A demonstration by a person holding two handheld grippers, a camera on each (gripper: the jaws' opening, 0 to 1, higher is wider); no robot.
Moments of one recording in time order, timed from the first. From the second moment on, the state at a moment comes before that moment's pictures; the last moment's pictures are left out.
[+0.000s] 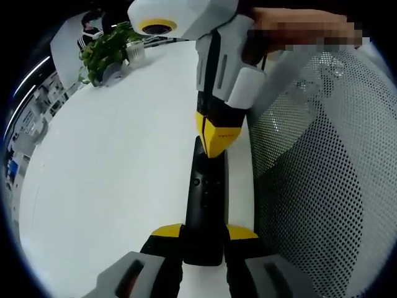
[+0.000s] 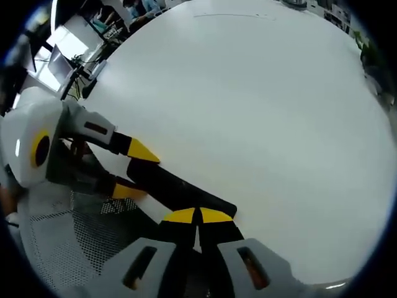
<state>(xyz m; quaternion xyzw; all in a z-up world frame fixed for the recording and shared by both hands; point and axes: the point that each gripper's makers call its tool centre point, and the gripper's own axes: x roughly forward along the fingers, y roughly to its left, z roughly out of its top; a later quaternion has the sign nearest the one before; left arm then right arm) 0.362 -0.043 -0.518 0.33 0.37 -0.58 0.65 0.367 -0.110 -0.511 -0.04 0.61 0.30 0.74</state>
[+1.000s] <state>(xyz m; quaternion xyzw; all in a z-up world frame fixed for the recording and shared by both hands) 0.362 -0.044 -0.519 0.33 0.37 -0.58 0.65 0.369 -0.112 -0.514 0.05 0.64 0.26 0.72</state>
